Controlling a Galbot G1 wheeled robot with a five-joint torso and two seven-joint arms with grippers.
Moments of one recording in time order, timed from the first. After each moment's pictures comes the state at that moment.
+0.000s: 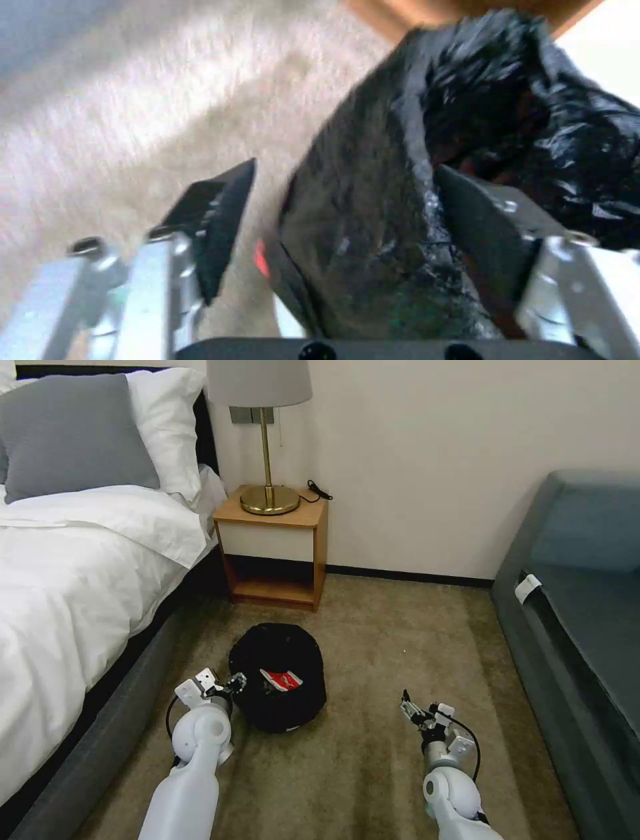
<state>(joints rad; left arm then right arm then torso) 1.19 -1.44 -0.50 -1.79 -0.72 0.46 -0.48 -1.29 1.49 0.52 1.48 0.45 0.01 0.11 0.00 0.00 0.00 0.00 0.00</state>
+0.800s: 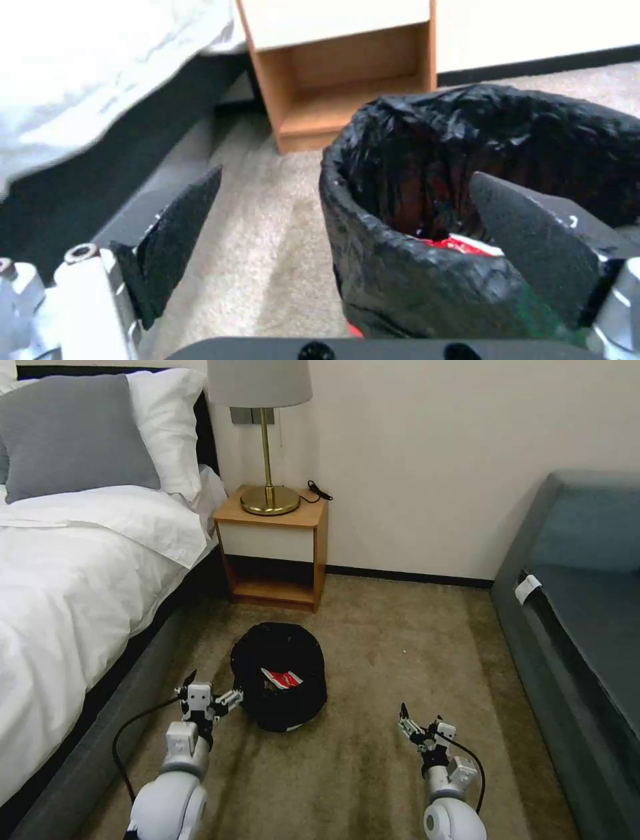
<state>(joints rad) 1.56 -1.38 -0.52 -2.04 0.05 0.13 -0.05 -1.45 1.53 0.53 1.59 0.36 0.14 0.05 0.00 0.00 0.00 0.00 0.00</state>
